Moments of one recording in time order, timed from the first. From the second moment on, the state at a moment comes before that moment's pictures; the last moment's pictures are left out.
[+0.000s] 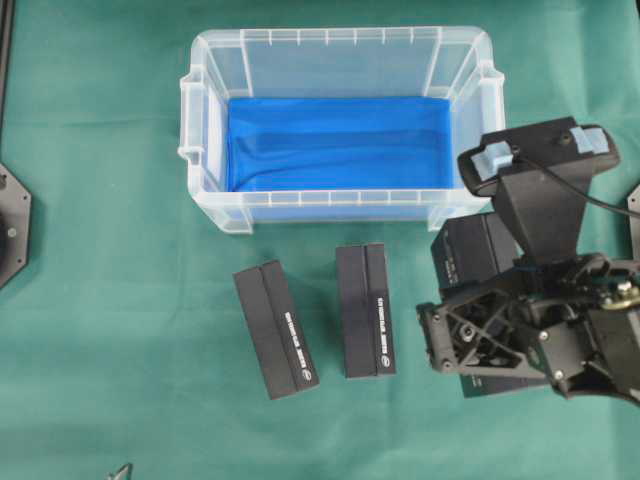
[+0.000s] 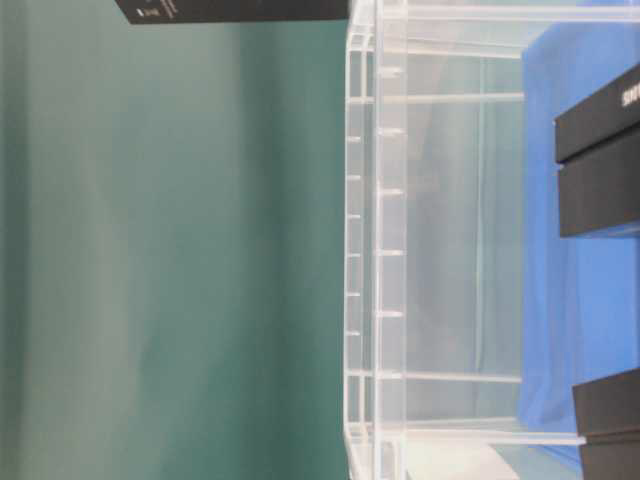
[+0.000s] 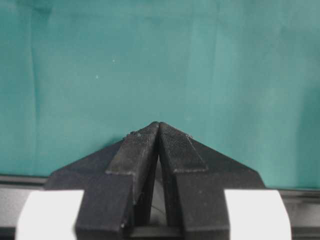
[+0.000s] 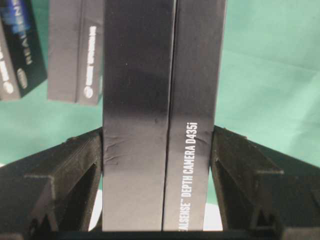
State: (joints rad) left arm -0.10 -0.74 0.40 0.04 1.49 -0.19; right arm 0.40 -0.02 -0.16 -0.20 1.71 1.89
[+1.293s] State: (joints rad) left arm -0.10 -0.74 0.40 0.04 1.49 -0.19; right arm 0.38 -0.02 0.40 -0.19 1.15 2.08
